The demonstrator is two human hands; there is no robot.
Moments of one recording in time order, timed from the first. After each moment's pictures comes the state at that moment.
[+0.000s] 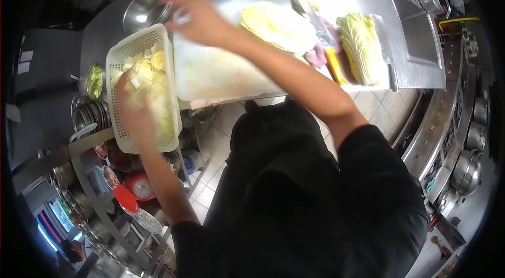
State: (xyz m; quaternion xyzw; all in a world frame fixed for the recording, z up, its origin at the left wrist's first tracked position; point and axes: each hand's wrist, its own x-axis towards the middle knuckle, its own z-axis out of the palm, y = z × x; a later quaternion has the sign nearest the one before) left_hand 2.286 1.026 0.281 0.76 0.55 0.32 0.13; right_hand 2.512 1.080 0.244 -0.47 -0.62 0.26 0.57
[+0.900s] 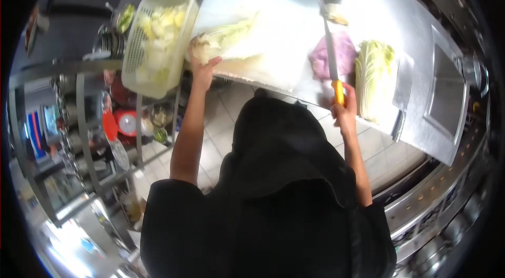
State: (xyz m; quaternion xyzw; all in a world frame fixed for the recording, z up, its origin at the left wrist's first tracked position) left_hand 2.371 0.969 0.120 0.47 0.41 0.55 0.56; right_hand 2.731 0.775 0.100 -0.67 -0.31 0.47 0.48
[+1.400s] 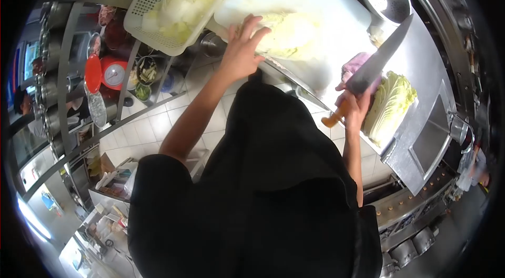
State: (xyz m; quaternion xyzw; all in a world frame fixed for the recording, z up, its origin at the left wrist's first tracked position) left_hand 2.361 0.933 0.154 0.79 0.54 0.21 0.19; right_hand 2.667 0.843 0.154 -0.58 -0.39 0.49 0.52
